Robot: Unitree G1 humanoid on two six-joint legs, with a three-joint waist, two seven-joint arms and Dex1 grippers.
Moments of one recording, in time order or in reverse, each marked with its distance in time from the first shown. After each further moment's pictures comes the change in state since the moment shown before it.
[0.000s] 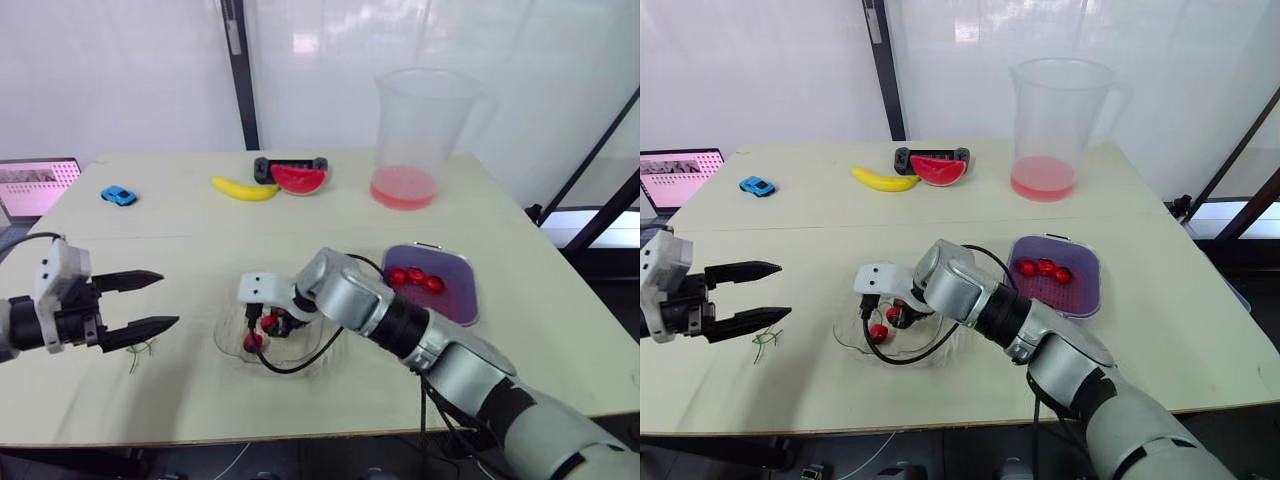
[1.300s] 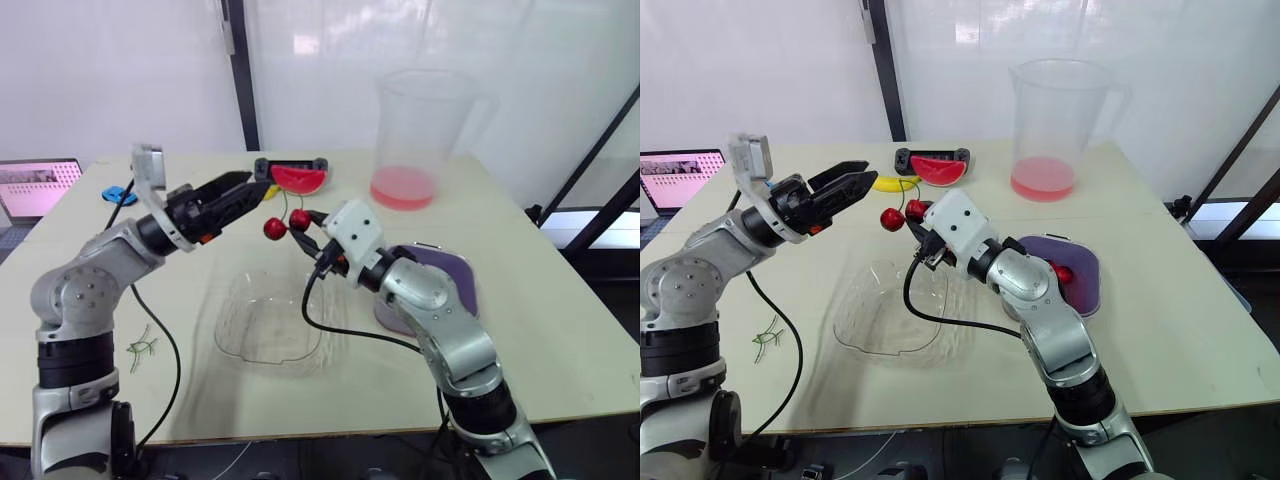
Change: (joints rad) left arm -0.669 -0.434 -0.201 0.083 -0.354 0.349 0.527; right arm 0.538 -0.039 -0.542 -0.636 0.093 -0.465 -0.604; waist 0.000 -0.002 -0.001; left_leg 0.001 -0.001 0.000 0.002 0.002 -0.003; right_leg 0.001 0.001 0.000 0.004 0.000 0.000
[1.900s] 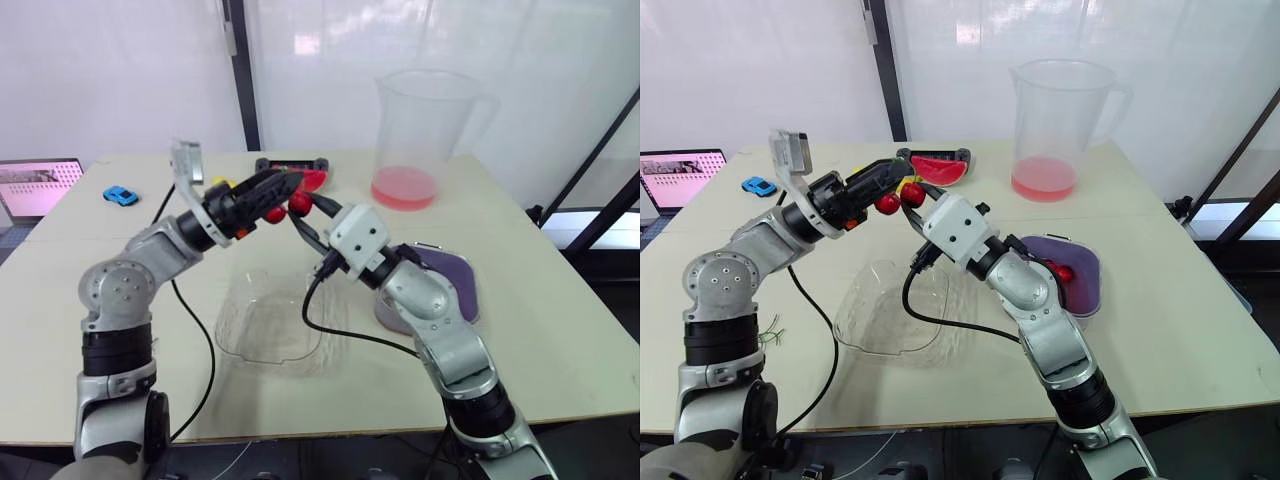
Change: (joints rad) left arm -0.076 -0.160 -0.033 -0.001 -0.061 0.032 0.103; right arm 0.018 0.005 0.018 0.050 -0.065 -0.263 -0.050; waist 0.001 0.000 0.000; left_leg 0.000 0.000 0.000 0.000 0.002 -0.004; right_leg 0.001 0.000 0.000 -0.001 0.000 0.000
